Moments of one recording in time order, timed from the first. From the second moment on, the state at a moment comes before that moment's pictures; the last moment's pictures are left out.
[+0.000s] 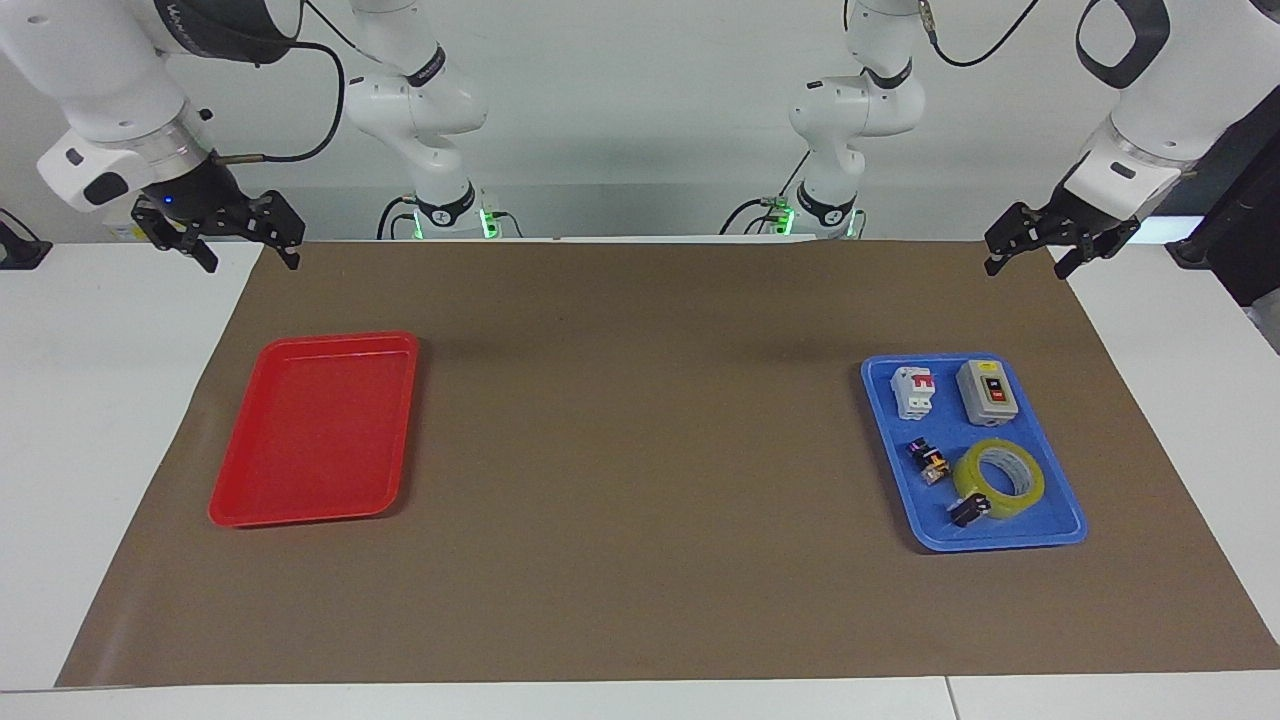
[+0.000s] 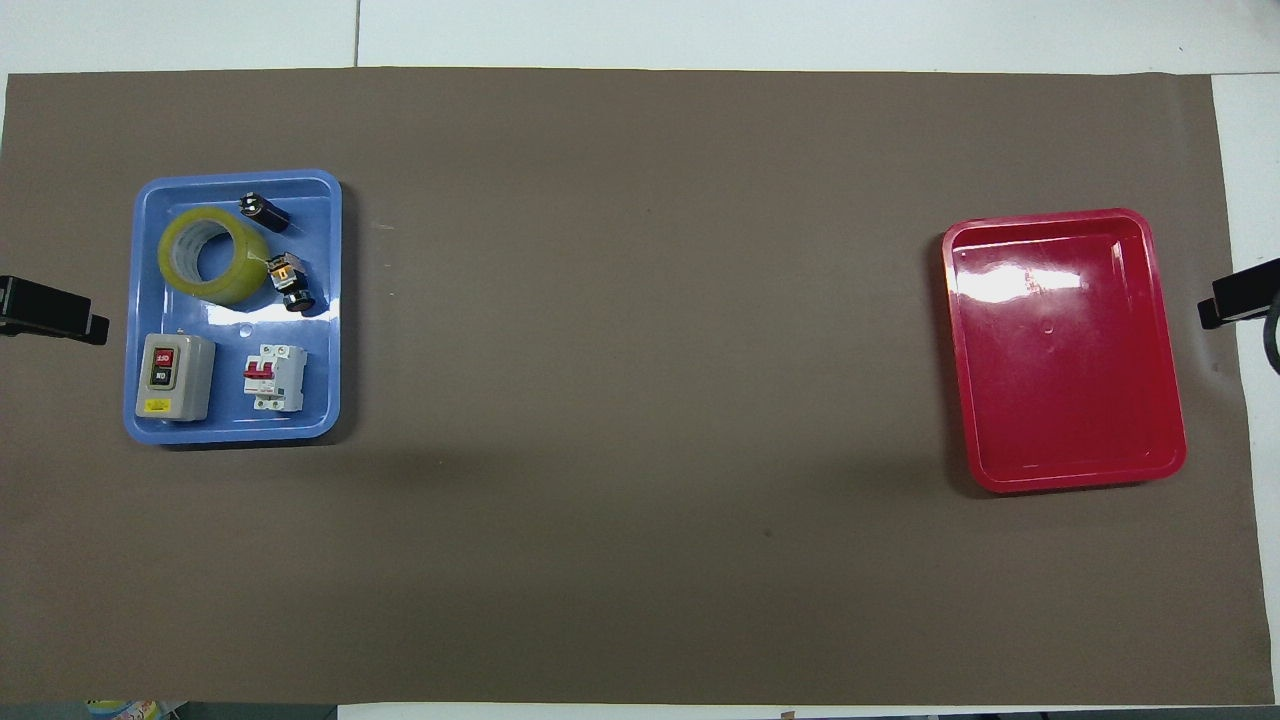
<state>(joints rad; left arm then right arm) -0.02 -0.03 0.05 -1.63 -0.04 1.54 0.14 0.02 0.01 -0.15 -1.53 -0.02 1.46 -0.14</state>
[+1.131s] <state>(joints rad) -0.02 -0.03 0.05 -1.63 -0.04 1.54 0.14 0.01 0.01 -0.14 -1.53 -0.02 1.46 -0.14</state>
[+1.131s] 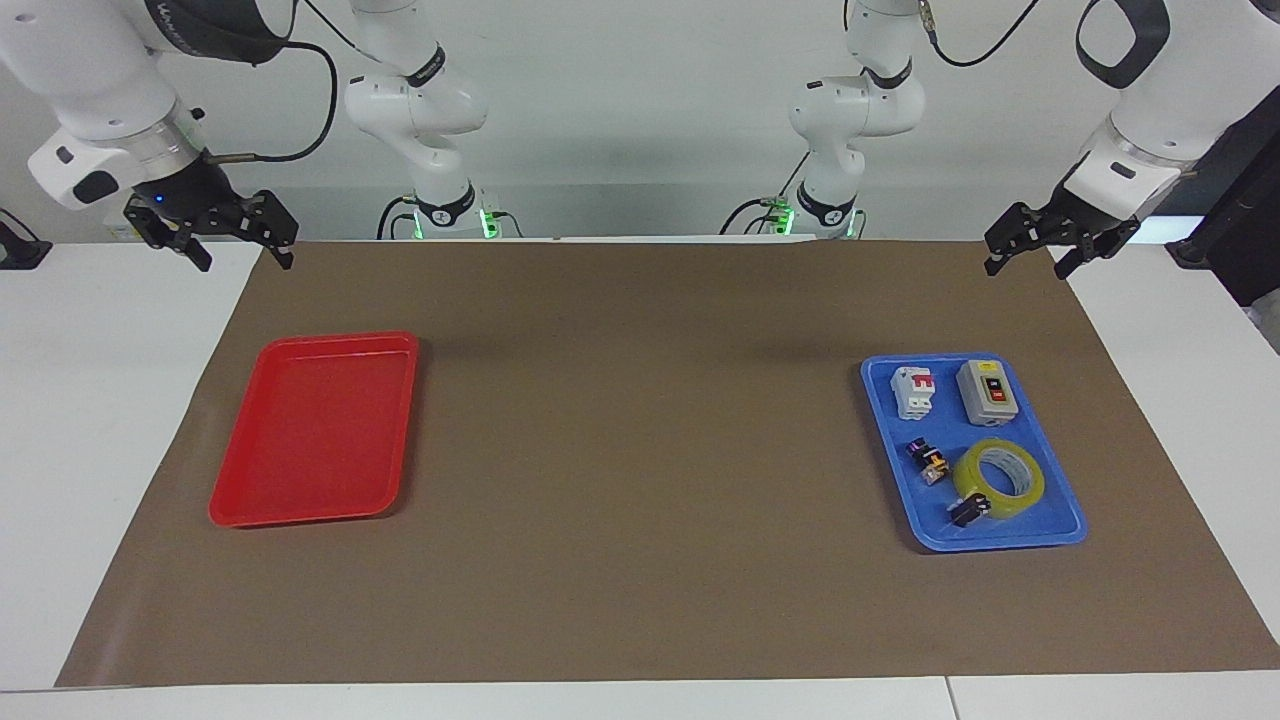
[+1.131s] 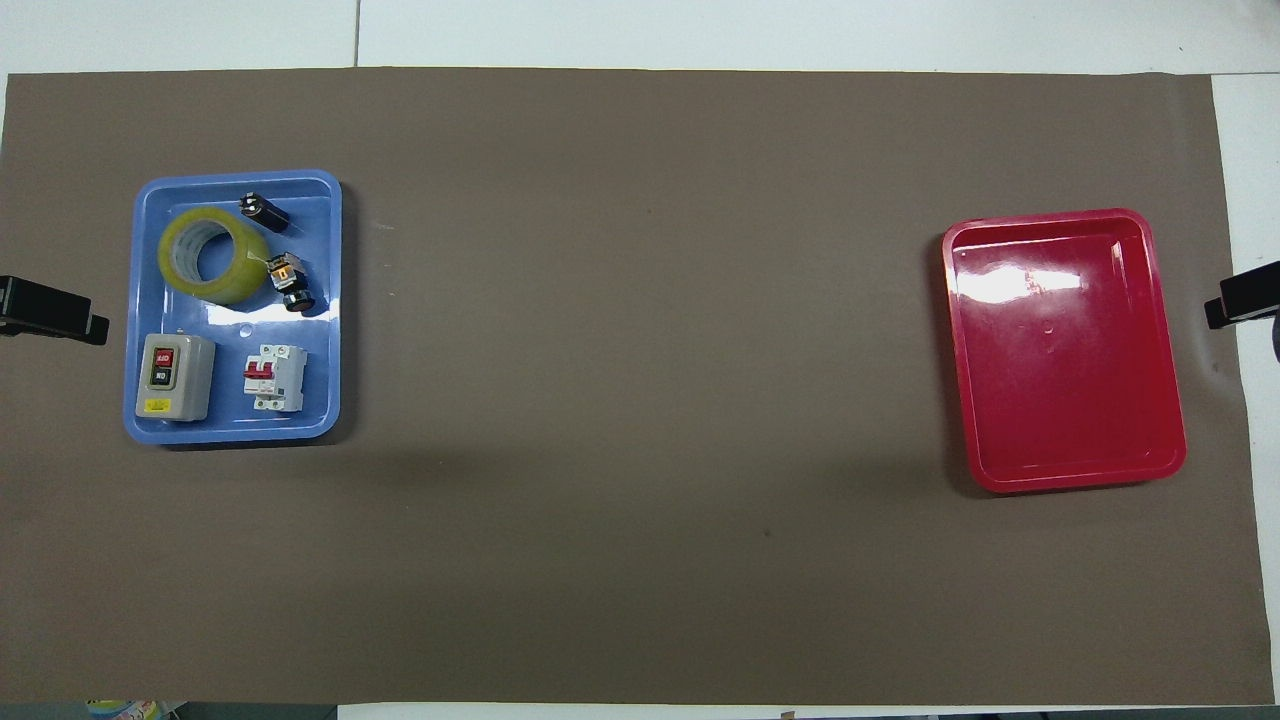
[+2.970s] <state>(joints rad) 0.07 0.41 0.06 -1.75 -0.04 2.29 0.25 0.01 0.01 -0.14 -1.53 -0.02 1.46 -0.14</state>
